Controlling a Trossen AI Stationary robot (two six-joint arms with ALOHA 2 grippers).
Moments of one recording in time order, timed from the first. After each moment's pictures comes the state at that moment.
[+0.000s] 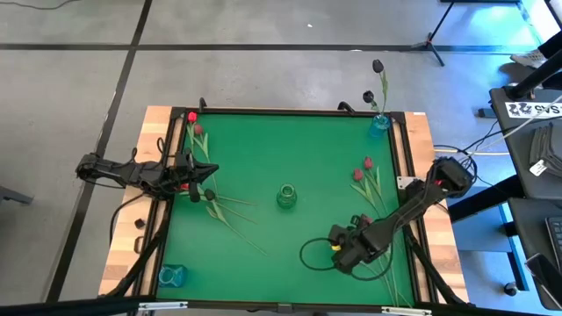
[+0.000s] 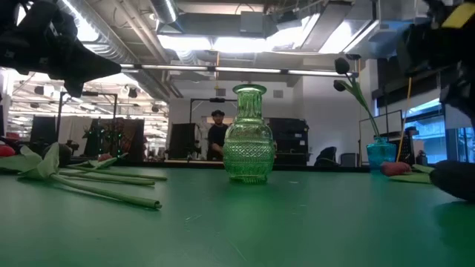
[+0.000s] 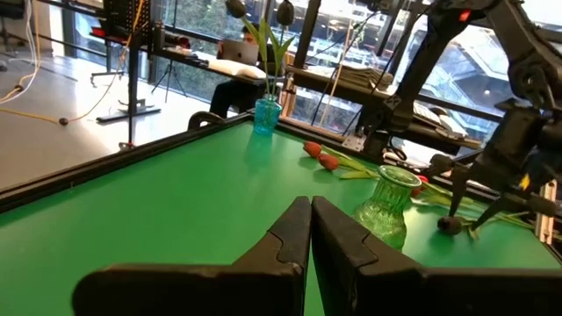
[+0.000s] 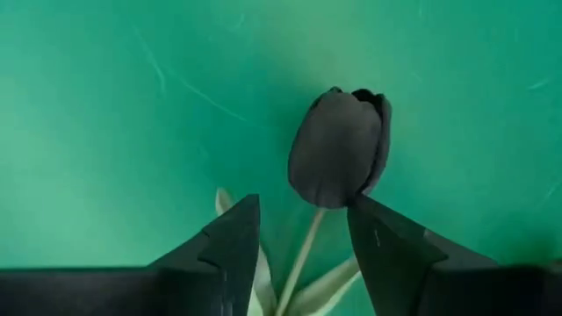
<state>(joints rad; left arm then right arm) -0.22 0.00 0.07 -0.12 -0.59 -0.28 0.67 1.75 1.09 -0.80 0.11 1.10</state>
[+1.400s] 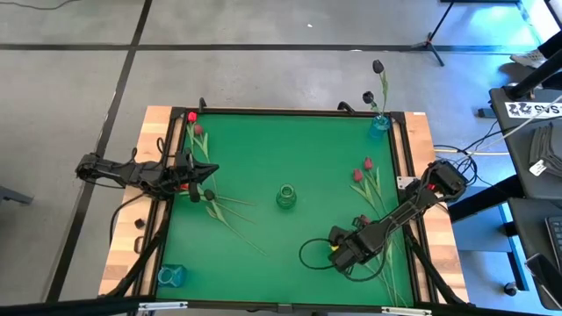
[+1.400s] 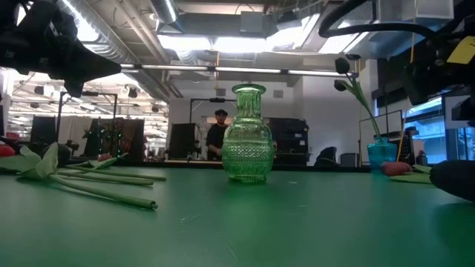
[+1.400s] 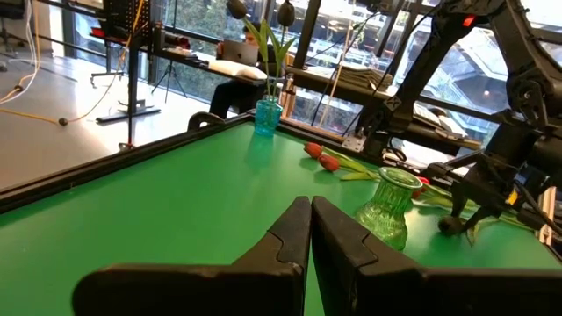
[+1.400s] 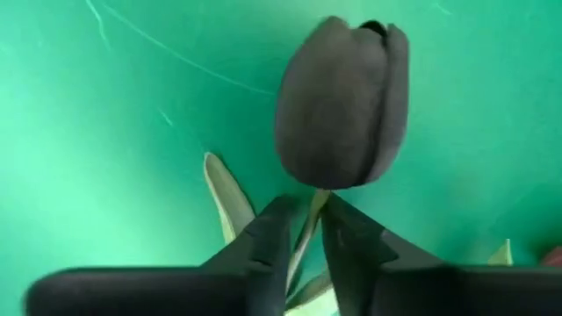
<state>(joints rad) -0.22 0.00 0.07 -0.12 -0.59 -0.28 0.65 1.81 1.08 -0.79 0.00 1.13</state>
